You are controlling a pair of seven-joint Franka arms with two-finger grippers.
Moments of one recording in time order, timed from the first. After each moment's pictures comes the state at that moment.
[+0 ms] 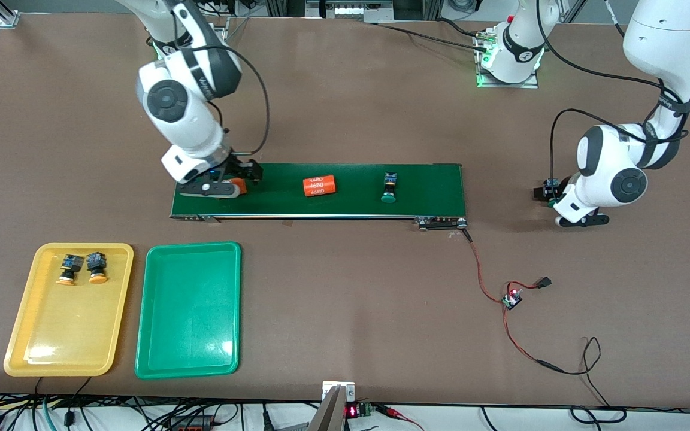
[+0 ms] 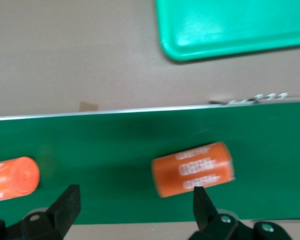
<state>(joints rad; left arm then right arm) 0.10 0.42 0.03 -2.24 0.14 2.32 -0.07 0.24 0.19 0.26 -2.12 -0.02 2.31 0.57</state>
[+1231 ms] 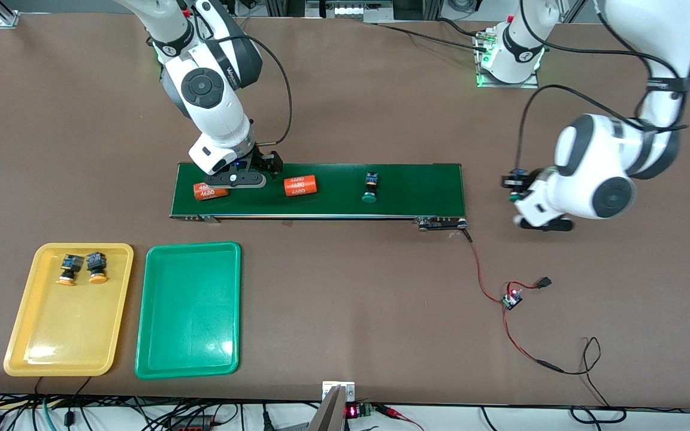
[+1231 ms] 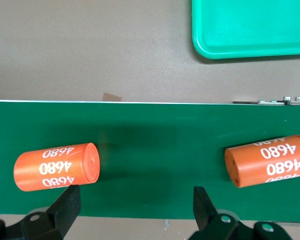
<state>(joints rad) -0.09 0.35 -0.12 -1.87 -0.11 1.77 -0.08 0.31 0.19 0.26 -2.11 -0.07 2.32 0.60</state>
